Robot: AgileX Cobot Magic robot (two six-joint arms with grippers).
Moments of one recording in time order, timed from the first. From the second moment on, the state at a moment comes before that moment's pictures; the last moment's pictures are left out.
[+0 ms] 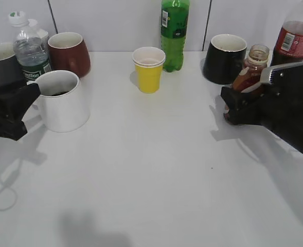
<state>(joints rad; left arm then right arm) -0.14 1.55 -0.24 0.43 -1.21 -0.19 0.26 1.89 -0.48 -0.15 -1.16 0.08</state>
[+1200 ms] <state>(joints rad) -0.31 1.49 -0.34 0.26 -0.67 -0.24 0.26 1.64 -0.34 -0.11 -0.84 0.08</state>
